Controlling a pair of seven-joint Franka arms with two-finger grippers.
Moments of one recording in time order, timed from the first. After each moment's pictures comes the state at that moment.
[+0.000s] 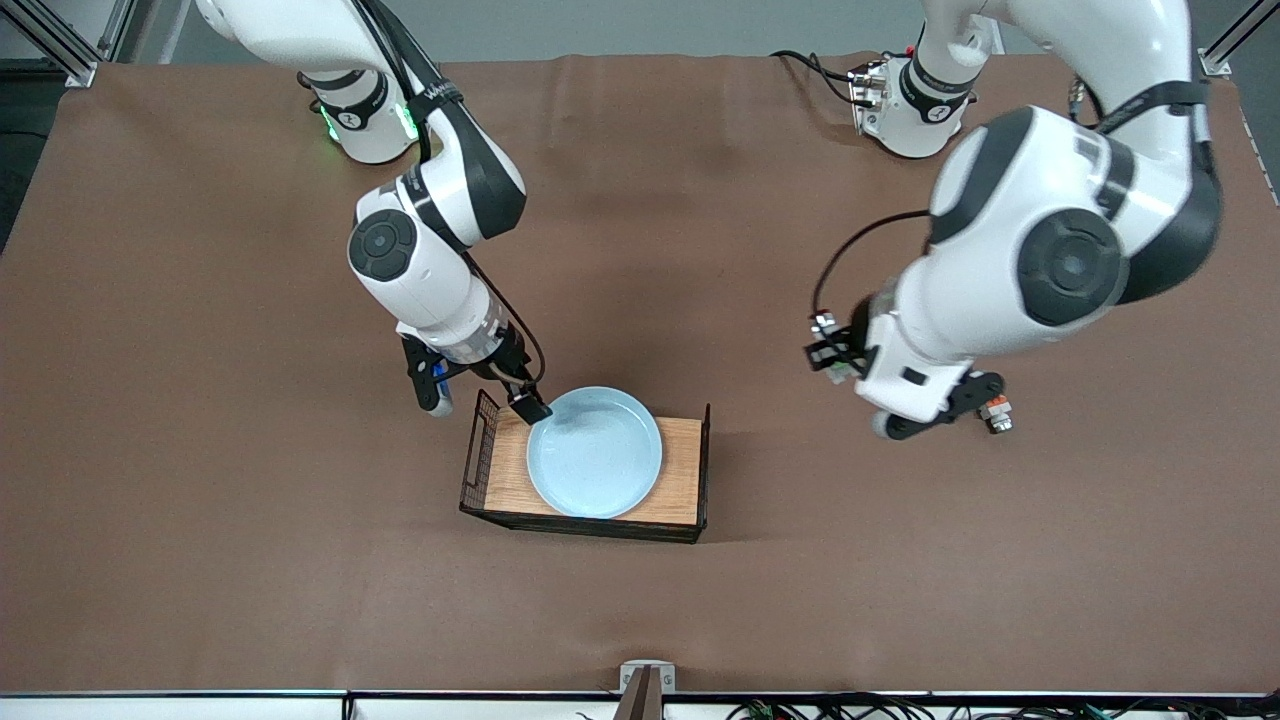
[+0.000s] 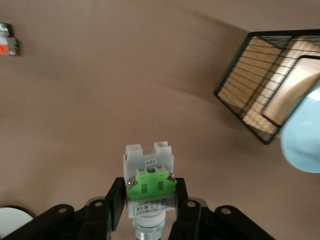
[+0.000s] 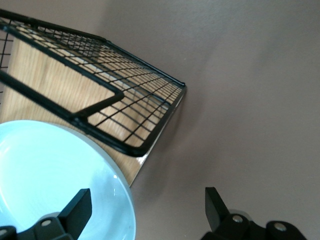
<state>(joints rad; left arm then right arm) -0.37 0.52 0.03 -1.10 -0.22 1.43 -0.67 0.53 0.41 0.00 -1.76 0.22 2.39 1.52</state>
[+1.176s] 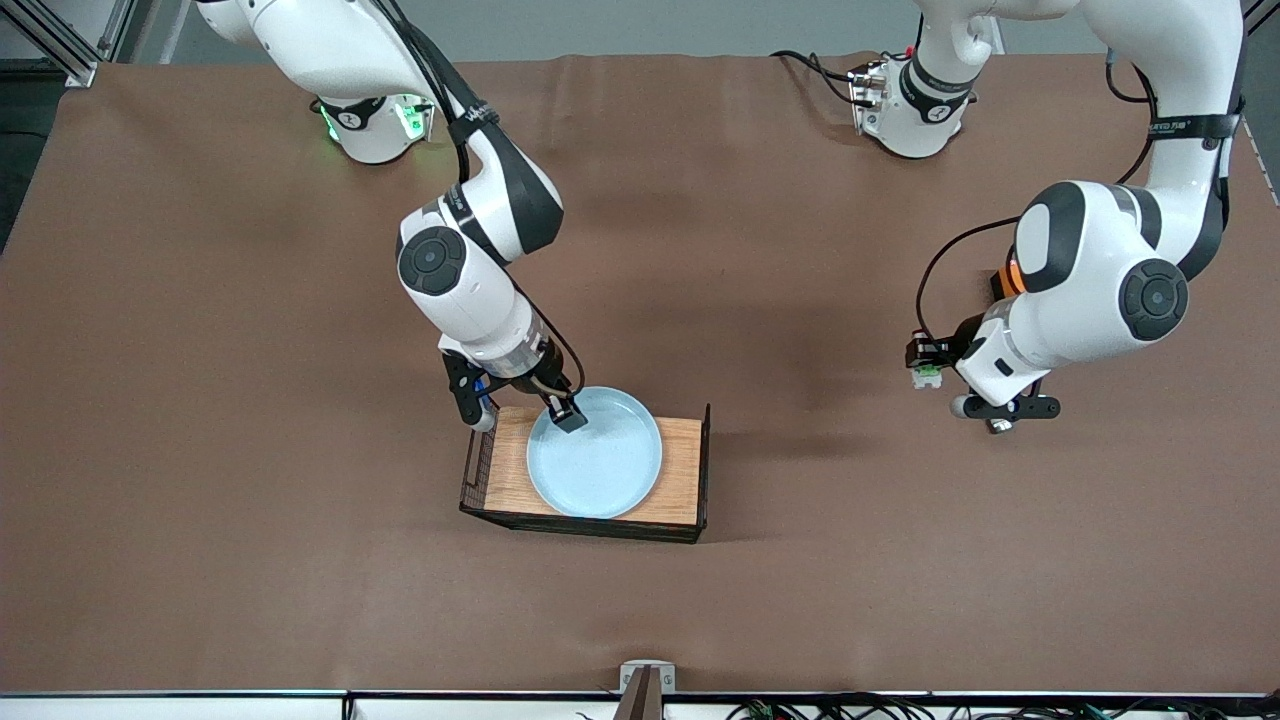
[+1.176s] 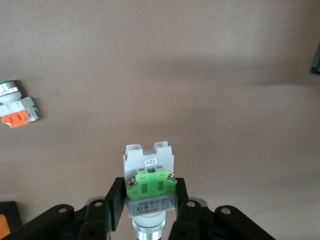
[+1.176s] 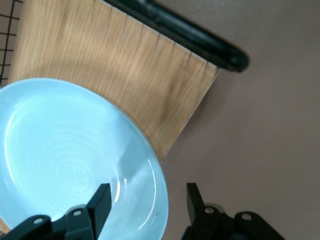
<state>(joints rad) -0.17 0.25 0.03 -1.94 -0.22 2.03 -0.01 0.57 0.51 0.00 -1.64 0.22 2.40 1.55</state>
